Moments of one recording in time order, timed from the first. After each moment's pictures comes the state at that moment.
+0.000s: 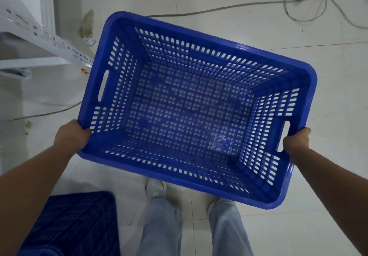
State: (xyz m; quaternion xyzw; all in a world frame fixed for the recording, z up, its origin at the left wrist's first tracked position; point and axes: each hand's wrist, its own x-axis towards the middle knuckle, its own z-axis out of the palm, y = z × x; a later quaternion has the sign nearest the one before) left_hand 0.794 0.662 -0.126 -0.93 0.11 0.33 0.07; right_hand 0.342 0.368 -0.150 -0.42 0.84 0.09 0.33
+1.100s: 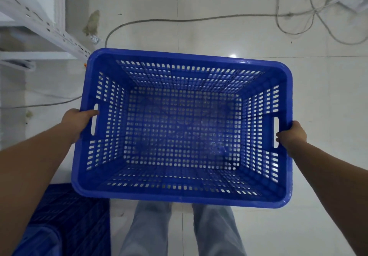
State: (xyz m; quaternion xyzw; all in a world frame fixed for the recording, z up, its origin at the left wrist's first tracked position) left_hand 0.772 0.640 -0.070 -0.88 -0.12 0.39 -0.22; right_hand 0.323 0.343 -0.115 -0.52 0.78 0.12 0.31
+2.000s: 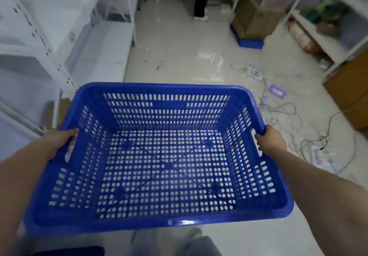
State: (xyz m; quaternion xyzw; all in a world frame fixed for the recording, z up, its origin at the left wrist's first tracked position) left_hand 0.798 0.668 0.391 -0.86 -0.04 0.34 -0.38; right_hand 0.356 0.323 0.393 -0.72 0.65 -0.03 0.23
